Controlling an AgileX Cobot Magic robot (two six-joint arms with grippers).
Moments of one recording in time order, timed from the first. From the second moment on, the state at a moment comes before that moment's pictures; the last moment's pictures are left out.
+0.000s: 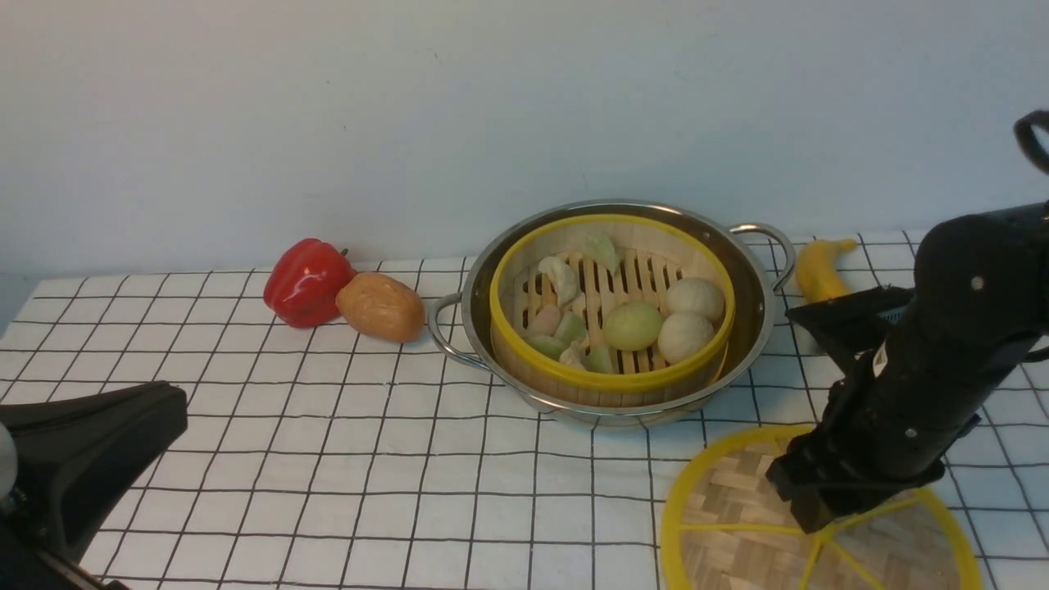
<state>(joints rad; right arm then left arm) 0.38 1.71 -1.05 0.16 0.98 0.04 -0.33 0.52 -0.64 -0.28 0.57 0.32</state>
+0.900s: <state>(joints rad) 0.38 1.74 -1.07 0.15 1.18 0.01 -0.33 0.52 -0.64 -0.24 0.57 0.32</state>
